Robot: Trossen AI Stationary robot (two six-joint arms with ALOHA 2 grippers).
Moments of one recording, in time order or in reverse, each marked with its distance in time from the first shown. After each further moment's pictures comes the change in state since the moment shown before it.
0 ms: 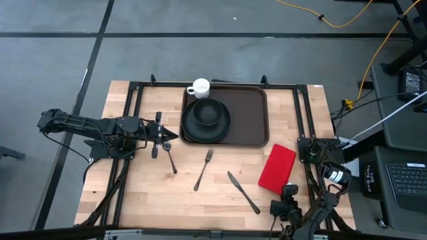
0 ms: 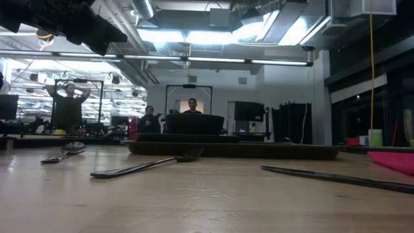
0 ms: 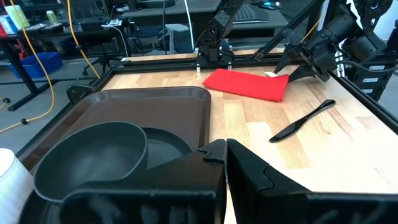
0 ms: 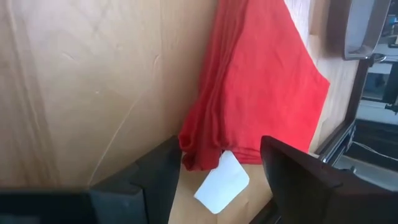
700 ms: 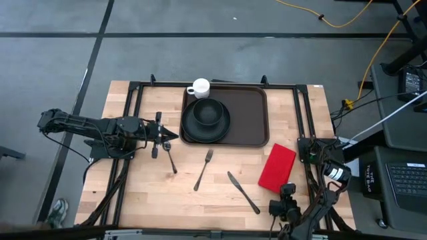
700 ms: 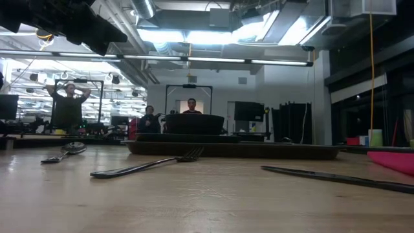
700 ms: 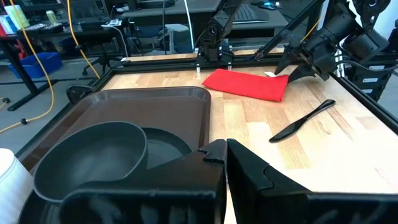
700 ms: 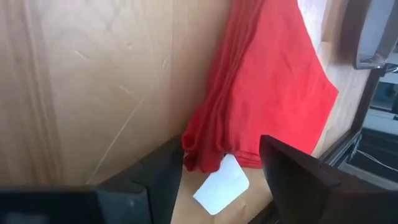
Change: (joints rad) left arm 0.000 0.000 0.000 0.000 0.000 0.000; right arm -0.020 -0.051 -0.006 0.039 -0.006 -0.094
